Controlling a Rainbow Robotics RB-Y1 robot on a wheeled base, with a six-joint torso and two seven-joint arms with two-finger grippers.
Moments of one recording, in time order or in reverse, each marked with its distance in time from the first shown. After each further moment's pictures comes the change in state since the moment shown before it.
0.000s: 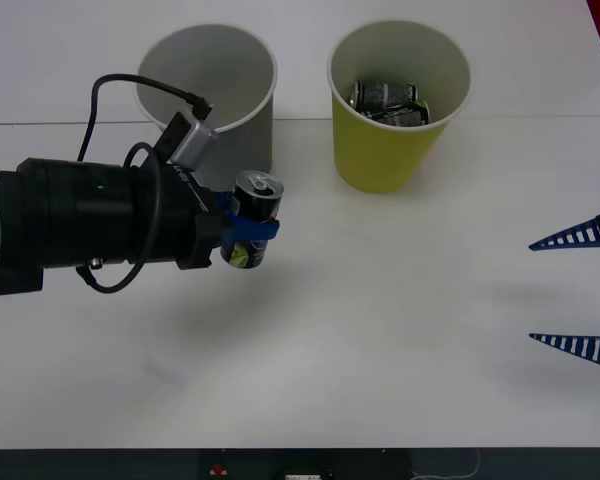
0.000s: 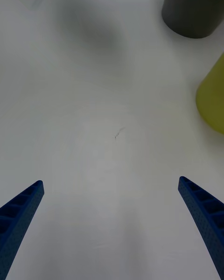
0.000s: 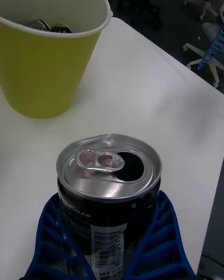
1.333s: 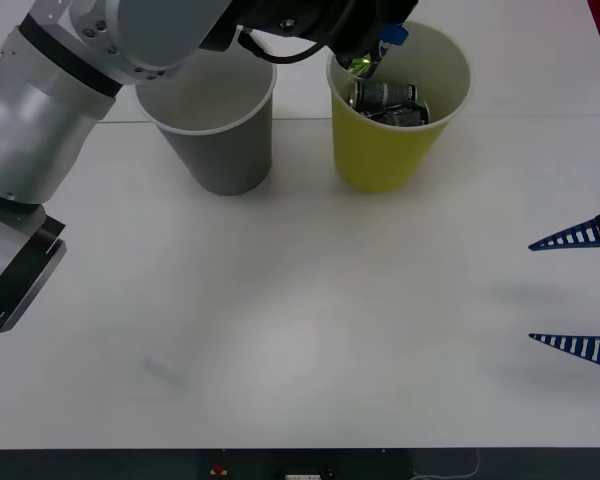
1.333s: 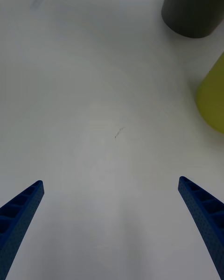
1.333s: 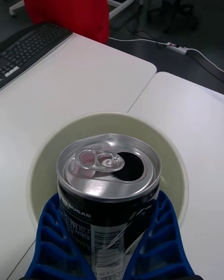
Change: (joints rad) right arm 0.000 0.000 0.000 0.000 0.000 0.000 0.000; left arm -0.865 -0.396 -0.238 0.769 -0.338 -0.020 -0.002
